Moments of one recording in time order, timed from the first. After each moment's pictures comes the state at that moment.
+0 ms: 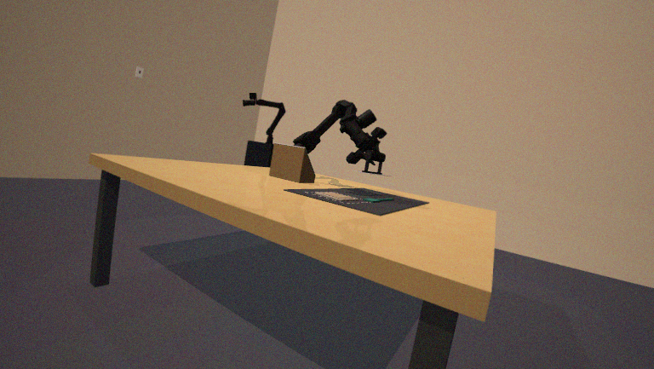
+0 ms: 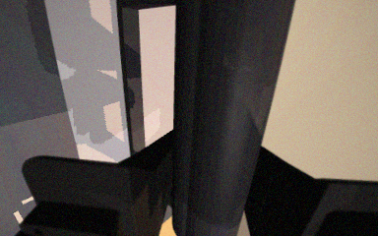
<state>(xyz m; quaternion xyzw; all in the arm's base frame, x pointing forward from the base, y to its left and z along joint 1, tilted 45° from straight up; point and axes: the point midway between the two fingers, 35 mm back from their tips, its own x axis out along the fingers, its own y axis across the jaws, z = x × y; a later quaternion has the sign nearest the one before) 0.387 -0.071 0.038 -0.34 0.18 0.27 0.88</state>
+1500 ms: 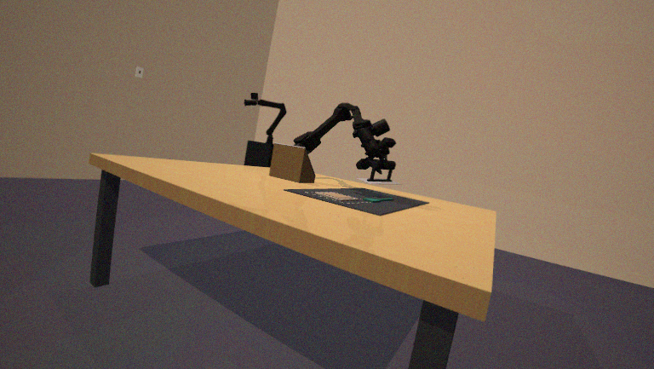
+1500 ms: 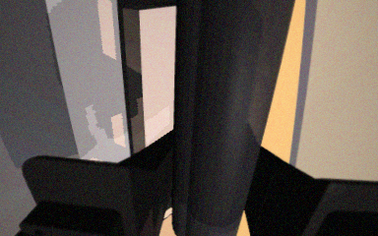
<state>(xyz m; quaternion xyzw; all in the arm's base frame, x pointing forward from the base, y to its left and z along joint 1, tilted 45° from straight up) 0.414 -0.025 0.045 -0.26 0.27 0.29 0.88</state>
